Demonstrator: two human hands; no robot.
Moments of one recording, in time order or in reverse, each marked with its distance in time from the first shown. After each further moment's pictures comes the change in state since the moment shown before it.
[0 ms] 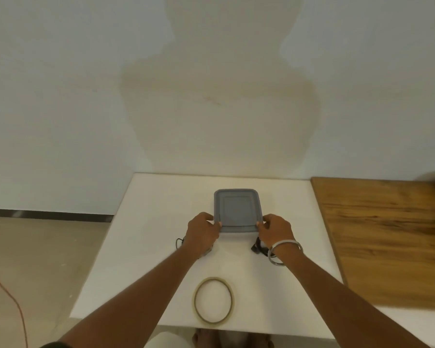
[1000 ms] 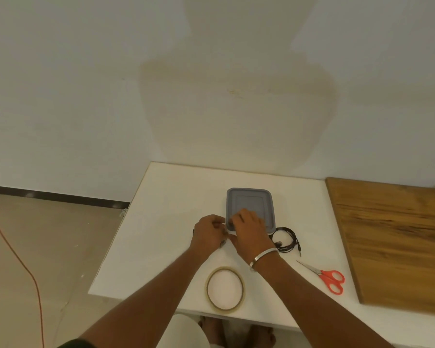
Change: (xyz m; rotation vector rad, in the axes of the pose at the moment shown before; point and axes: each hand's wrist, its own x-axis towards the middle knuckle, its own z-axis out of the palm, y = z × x) left_hand -0.019 -0.029 -0.009 -0.078 0.004 0.030; right_hand -0.040 -0.041 0.062 -0.498 -0.006 -0.639
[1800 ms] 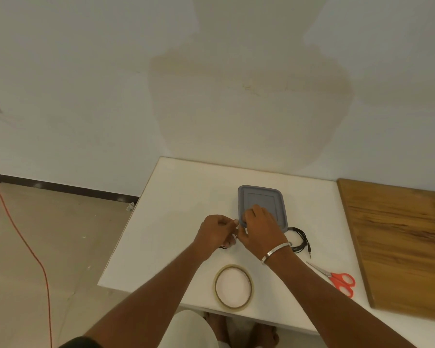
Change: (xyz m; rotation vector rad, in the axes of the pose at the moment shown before) left_hand -0.004 -0.005 -0.015 -0.226 -0.161 -0.035; right_hand 0.007 0.002 -0.004 -0.073 0.092 -0.027
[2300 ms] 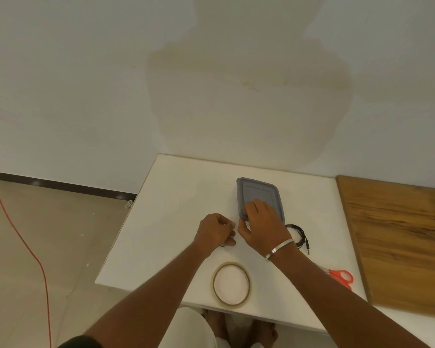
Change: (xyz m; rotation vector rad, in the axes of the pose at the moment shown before) left_hand 0.003 -0.001 0.008 0.024 0.060 -0.100; right_hand -0.003 0.005 -0.015 0.083 0.147 -0.084
